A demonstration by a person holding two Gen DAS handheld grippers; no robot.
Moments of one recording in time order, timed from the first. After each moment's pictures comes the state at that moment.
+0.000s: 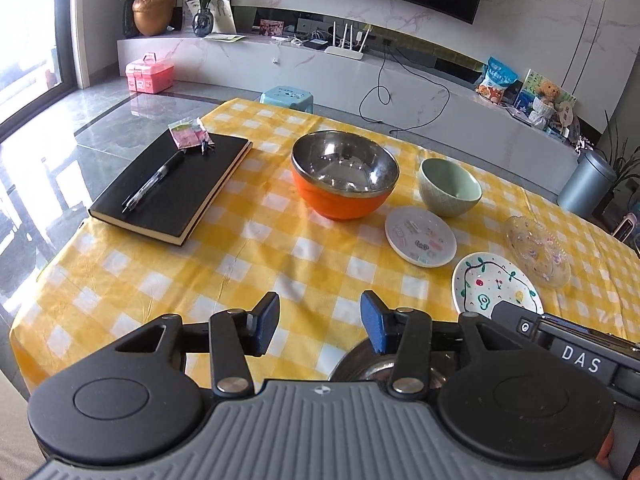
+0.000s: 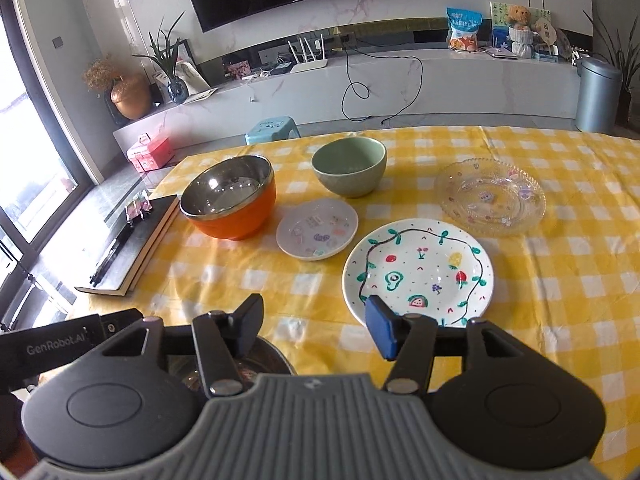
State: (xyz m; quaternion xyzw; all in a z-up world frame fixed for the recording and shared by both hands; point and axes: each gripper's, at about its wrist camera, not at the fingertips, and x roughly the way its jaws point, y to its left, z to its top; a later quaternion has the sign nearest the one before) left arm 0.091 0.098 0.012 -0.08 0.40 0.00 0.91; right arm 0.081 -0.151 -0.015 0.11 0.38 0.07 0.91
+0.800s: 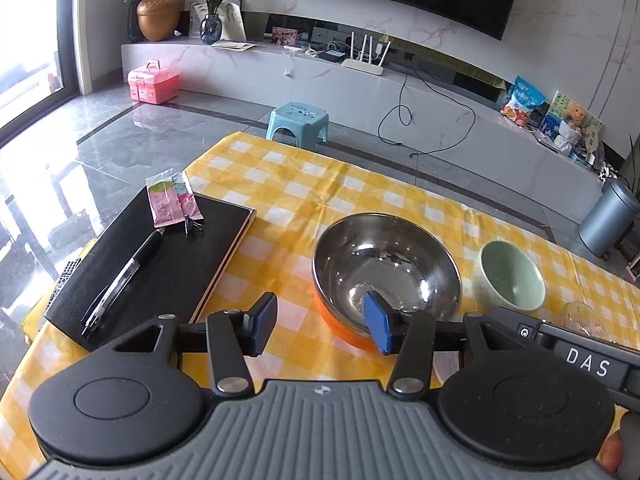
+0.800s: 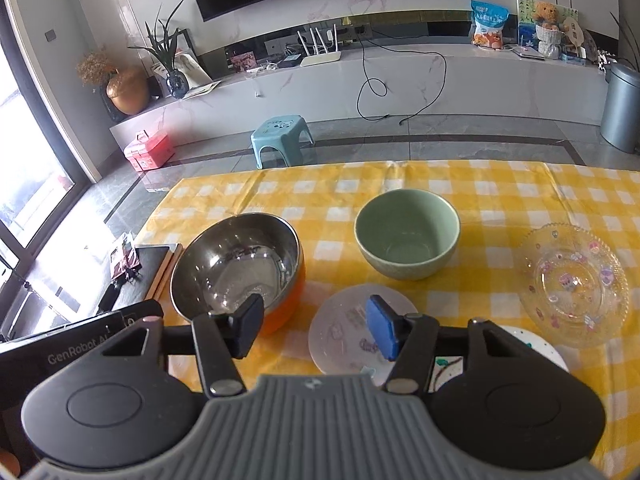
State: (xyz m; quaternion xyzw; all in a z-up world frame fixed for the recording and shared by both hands) left arm 0.229 0.133 -0.001 -0.10 0.39 0.02 0.91; right arm 0.229 -0.100 -0.015 0.11 0.40 0.07 0.91
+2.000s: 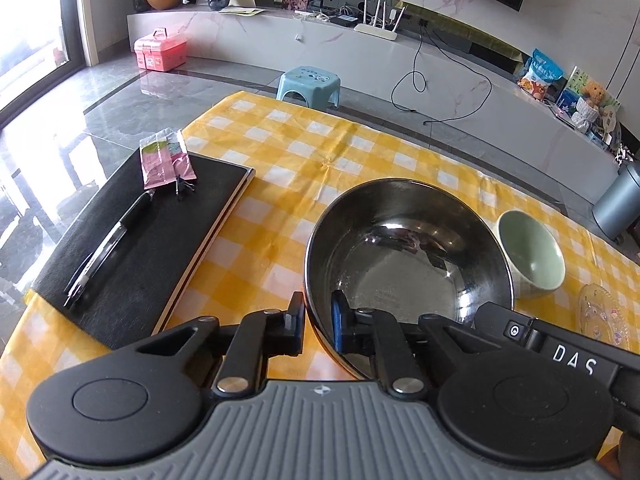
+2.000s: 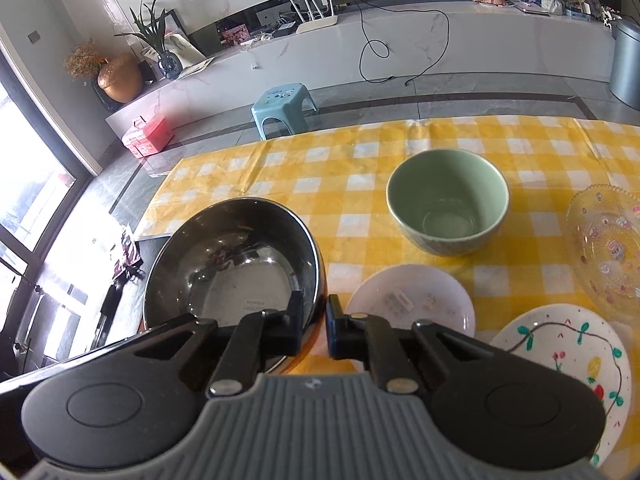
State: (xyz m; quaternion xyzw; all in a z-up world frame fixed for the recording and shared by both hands) left arm 0.225 0.117 -0.010 -0.09 0.44 0.04 0.89; right arm 0.237 -0.084 -0.027 0.15 0.44 0.09 0.88
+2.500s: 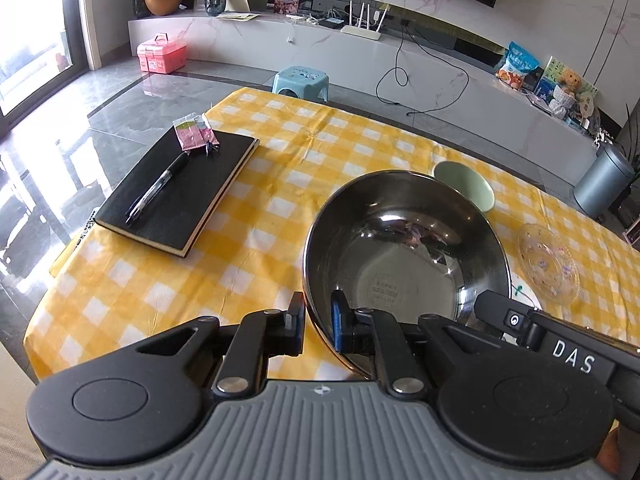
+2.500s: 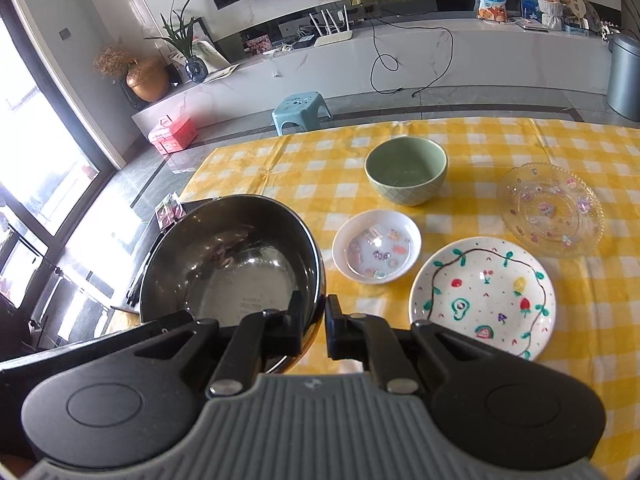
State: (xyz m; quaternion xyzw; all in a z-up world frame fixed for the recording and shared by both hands) left arm 0.119 0.092 0.038 -0.08 0.45 0.02 0.89; right arm 0.112 -0.115 0.025 0.14 0.42 0.11 0.89
